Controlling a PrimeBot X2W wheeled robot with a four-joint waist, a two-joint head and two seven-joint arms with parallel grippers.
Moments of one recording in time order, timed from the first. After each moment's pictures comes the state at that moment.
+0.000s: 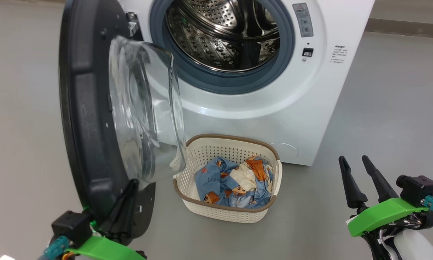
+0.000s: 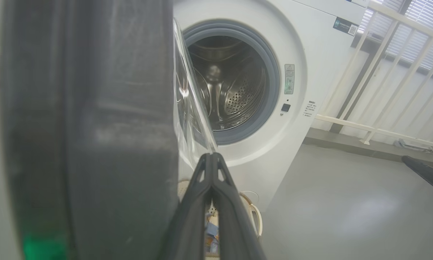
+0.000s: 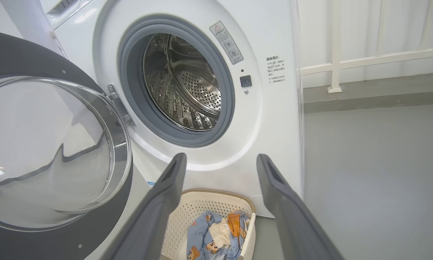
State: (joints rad) left arm -0.09 0.16 -0.24 0.12 -0.49 -0.01 -0.08; right arm -0.20 -0.22 0.18 0.40 0.57 0.12 -0.25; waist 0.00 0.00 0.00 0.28
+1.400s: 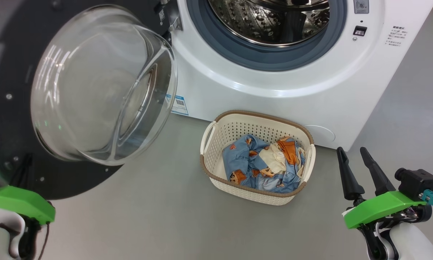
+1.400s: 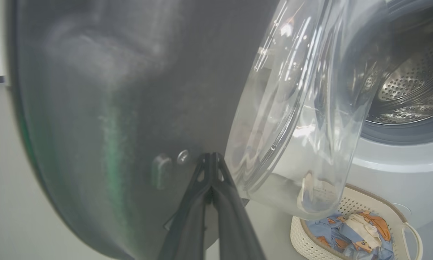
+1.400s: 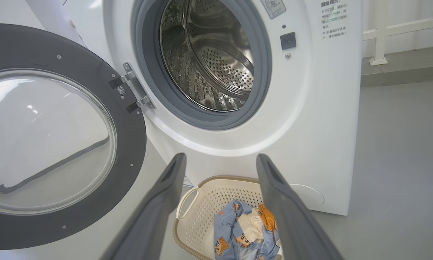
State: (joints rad) left arm -0.44 0.36 -0.07 0.68 -0.57 -0.03 -0.08; right arm -0.22 -0.18 0.15 0.40 0.55 0.12 -0.25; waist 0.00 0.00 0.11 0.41
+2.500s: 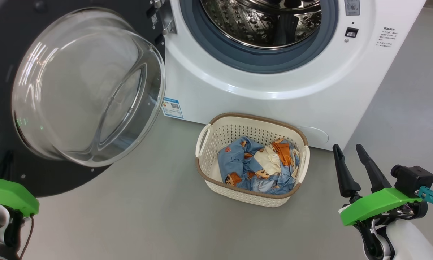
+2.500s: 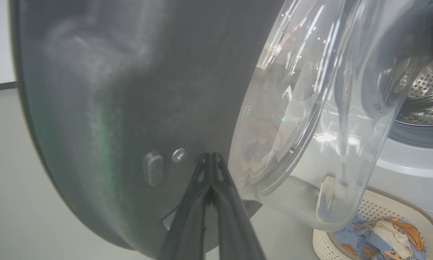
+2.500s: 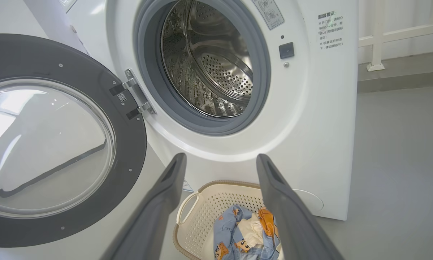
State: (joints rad) left arm -0.67 0.40 -0.12 1.09 -0.52 -0.10 -0.22; right arm -0.24 -0.17 0.16 0.41 0.55 0.12 -0.25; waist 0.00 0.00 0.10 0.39
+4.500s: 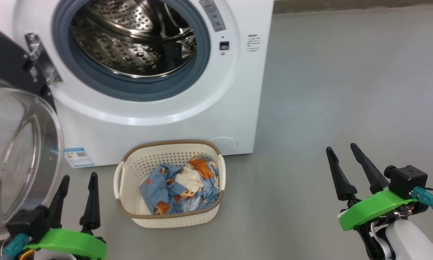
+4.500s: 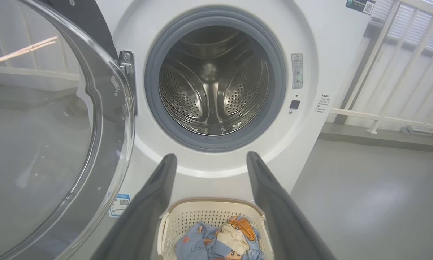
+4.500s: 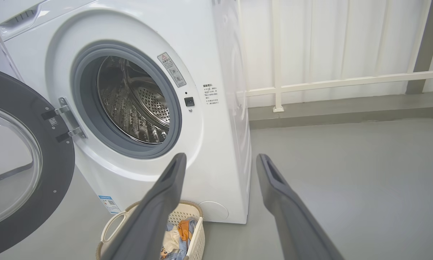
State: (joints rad) left arm -0.18 0.26 -0.16 0.32 -0.53 0.02 -0.22; right arm -0.23 -0.22 0.23 0.37 0.49 0.13 -0.25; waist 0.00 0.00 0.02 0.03
